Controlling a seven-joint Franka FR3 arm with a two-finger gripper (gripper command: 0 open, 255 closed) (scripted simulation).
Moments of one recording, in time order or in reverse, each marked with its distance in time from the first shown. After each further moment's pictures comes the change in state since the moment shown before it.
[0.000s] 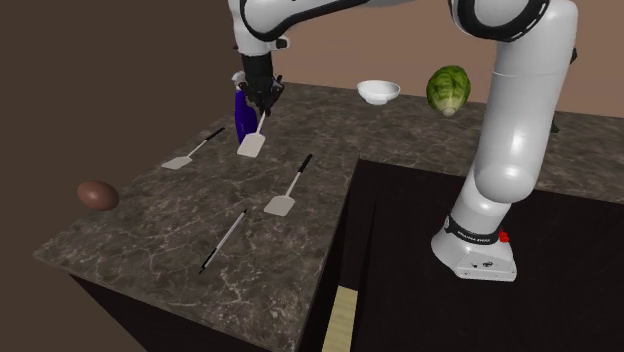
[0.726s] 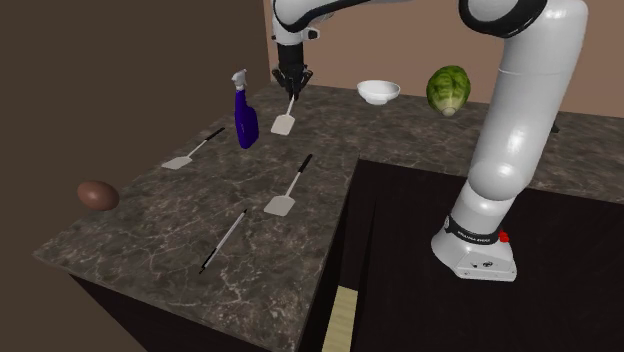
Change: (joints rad) arm -0.151 -0.044 -0.100 -0.057 0.028 0.035 -0.252
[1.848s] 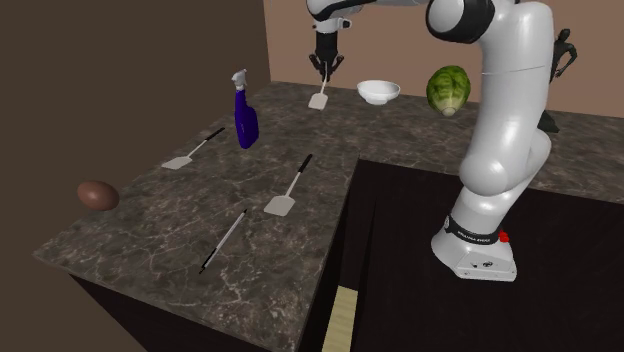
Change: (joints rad) arm -0.216 0.174 -0.137 0.244 0.032 -0.046 -0.364
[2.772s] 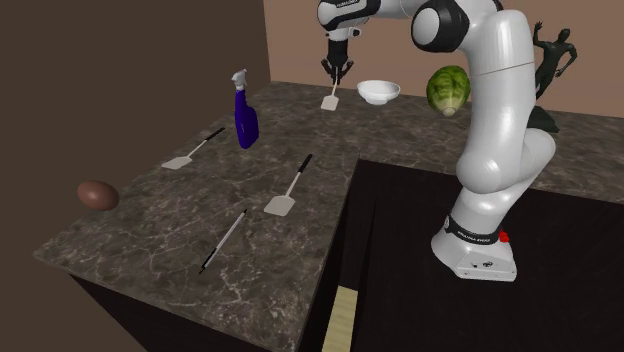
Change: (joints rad) arm -0.093 0.152 -0.036 0.134 0.021 0.025 -0.131
